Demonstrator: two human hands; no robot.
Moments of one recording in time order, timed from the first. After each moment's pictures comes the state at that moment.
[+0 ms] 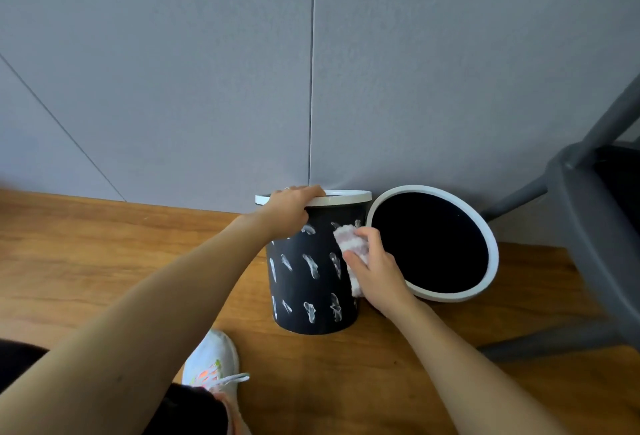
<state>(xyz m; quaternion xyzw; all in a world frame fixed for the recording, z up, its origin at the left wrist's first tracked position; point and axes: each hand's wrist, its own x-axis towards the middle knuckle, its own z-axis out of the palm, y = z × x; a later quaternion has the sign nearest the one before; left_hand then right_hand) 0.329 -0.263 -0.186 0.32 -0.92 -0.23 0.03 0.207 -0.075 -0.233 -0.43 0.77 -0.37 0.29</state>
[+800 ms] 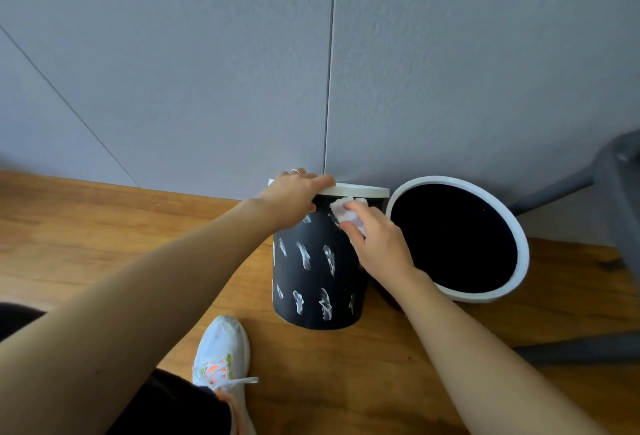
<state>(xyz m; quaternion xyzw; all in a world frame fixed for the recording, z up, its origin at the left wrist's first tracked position) 0.339 -0.290 -0.202 0.25 -0.96 -0.08 0.02 0.208 -0.120 -0.229 -0.56 0.76 -0.31 0.12</state>
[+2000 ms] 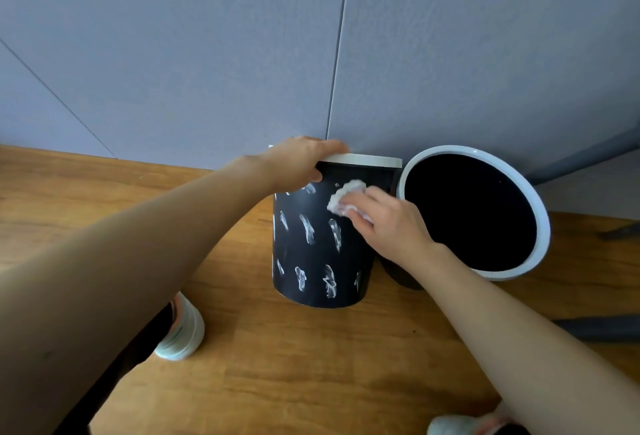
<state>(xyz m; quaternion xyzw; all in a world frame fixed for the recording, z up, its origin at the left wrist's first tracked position) 0.337 -0.313 -0.198 0.24 -0.95 -0.21 -0.01 0.207 -0.128 -0.238 -0.68 0.70 -0.21 -0.03</state>
